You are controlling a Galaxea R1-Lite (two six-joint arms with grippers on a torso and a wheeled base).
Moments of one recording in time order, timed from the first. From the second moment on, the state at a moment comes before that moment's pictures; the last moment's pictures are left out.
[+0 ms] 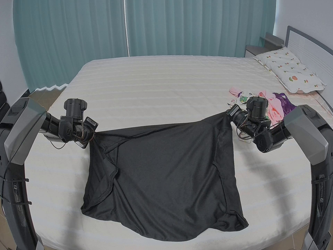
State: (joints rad) left arm -0.03 2.29 -1.44 -0.22 0.05 -1.04; right arm 0.21 2.40 -1.43 -0.81 -0.05 0.83
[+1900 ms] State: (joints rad) left arm 0.01 1.94 -0.95 -0.38 -0.20 -1.20; right arm 0.43 2.28 -1.28 -0.30 -0.16 0.58
